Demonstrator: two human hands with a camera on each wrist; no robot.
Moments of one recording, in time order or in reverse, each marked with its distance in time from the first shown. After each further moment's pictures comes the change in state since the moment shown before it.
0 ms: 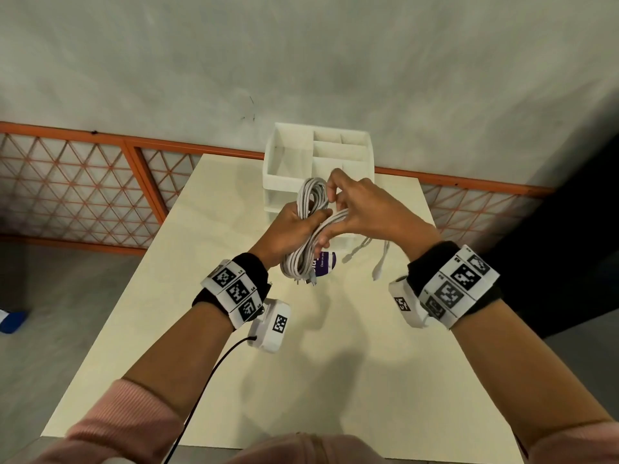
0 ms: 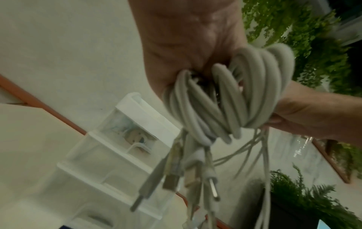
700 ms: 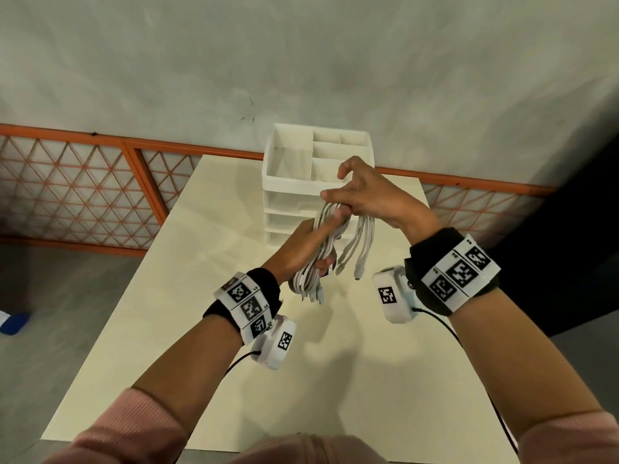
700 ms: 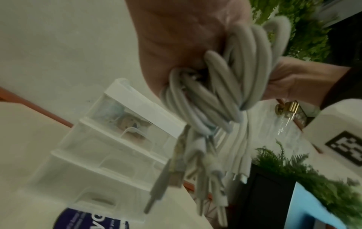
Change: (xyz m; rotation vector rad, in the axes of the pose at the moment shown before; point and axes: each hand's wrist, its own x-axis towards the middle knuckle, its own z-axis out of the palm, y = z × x) left_hand -0.012 -0.004 0.021 -0.039 -0.182 -0.063; right_hand 0.016 0.008 -0.007 0.628 0.017 0.219
